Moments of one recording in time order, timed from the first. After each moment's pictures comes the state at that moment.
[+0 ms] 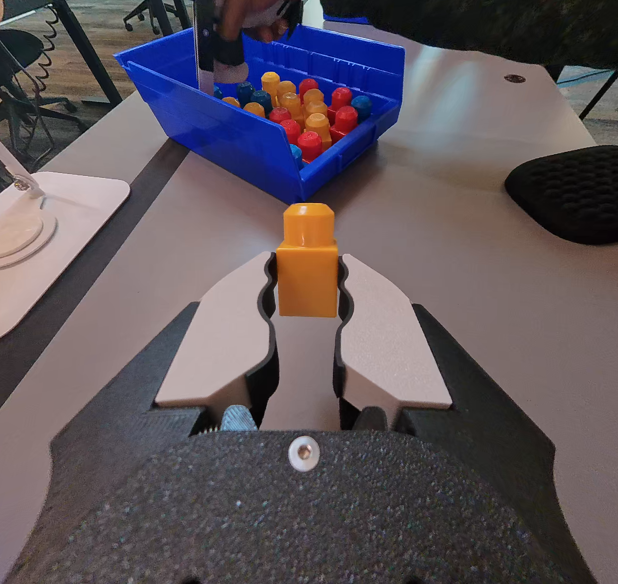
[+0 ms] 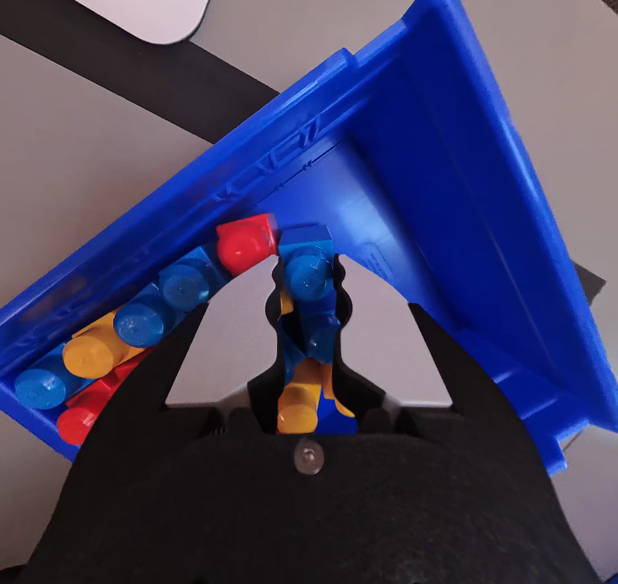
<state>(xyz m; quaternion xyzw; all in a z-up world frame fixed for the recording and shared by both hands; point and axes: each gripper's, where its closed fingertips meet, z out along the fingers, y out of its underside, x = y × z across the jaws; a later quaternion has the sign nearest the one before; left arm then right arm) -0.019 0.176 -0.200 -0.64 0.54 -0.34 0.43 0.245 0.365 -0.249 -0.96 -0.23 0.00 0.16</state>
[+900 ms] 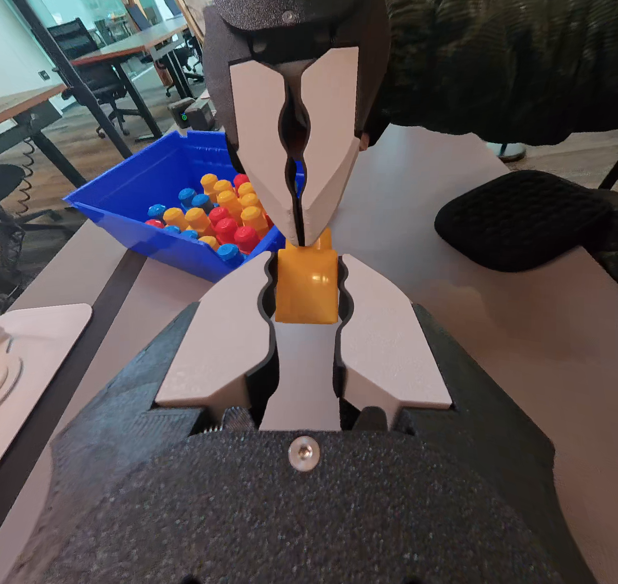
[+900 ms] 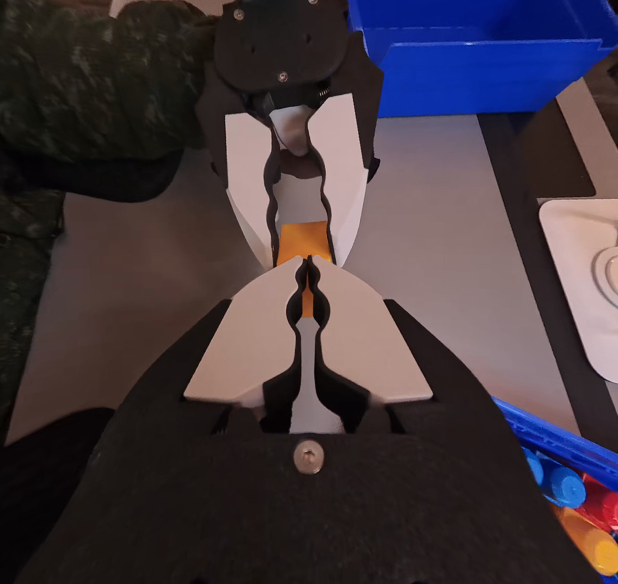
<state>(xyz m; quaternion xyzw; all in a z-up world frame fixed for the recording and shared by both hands) 0.033 0.119 -0.155 -0.53 0.60 -0.38 0.47 0.021 0.122 -0.146 -0.66 -0.62 0.27 0.33</state>
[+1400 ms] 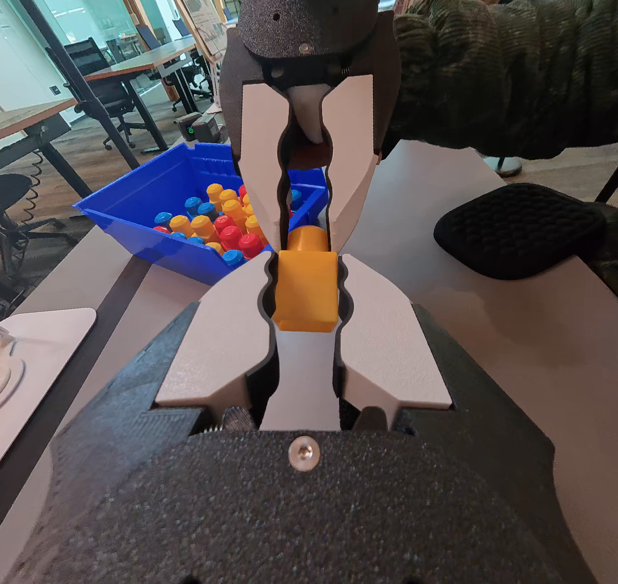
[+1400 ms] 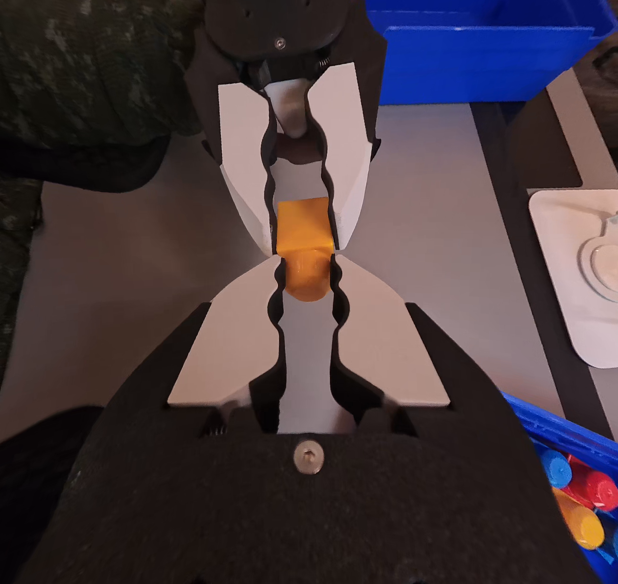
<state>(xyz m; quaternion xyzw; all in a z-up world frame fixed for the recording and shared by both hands) 0.029 0.121 -0.149 -0.52 0.59 -0.39 0.48 0.024 0.123 -0.152 -0.66 -0.62 0.25 0.33</state>
